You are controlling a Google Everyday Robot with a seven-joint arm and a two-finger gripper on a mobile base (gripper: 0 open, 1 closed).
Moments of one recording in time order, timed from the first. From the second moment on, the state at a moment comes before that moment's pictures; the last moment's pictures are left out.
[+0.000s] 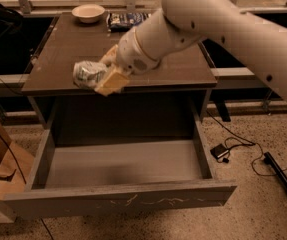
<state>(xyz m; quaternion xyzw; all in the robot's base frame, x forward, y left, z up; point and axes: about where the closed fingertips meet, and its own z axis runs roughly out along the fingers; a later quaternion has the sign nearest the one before) 0.572 0.085 0.902 -0.67 0.62 0.21 0.35</state>
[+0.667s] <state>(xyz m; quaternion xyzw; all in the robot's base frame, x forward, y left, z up) 0.645 0.093 0.955 -0.65 0.63 0.17 0.39</state>
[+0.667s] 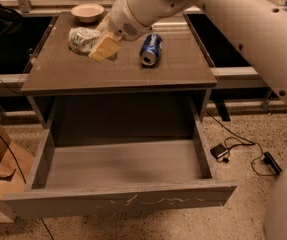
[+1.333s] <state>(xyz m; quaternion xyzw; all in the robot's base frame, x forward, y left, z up) 0.711 0.129 0.926 -0.63 0.66 0.17 0.37</state>
